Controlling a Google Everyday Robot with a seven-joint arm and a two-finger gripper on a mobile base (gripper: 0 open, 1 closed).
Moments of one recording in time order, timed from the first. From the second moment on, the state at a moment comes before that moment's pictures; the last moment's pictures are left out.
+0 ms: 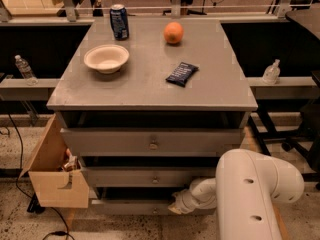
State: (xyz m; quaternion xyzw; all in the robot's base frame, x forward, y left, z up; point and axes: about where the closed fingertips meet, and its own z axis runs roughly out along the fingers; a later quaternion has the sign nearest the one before) arm 0.546 -0.064 0.183 -0.53 0.81 0.17 0.20
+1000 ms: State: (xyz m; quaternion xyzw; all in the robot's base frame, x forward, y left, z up) arm 0.546 -0.064 0.183 -0.53 0.81 0.17 0.20
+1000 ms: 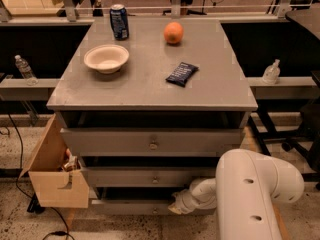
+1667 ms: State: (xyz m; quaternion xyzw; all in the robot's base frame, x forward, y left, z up) arm 0.546 -0.064 0.184 -0.53 0.81 0.17 0.20
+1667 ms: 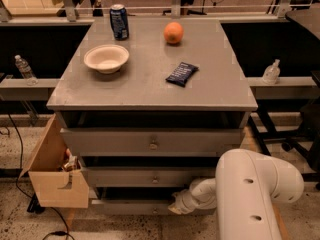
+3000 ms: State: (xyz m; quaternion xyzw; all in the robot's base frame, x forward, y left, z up) arm 0.546 -0.064 0.184 -0.53 0.81 0.17 0.20
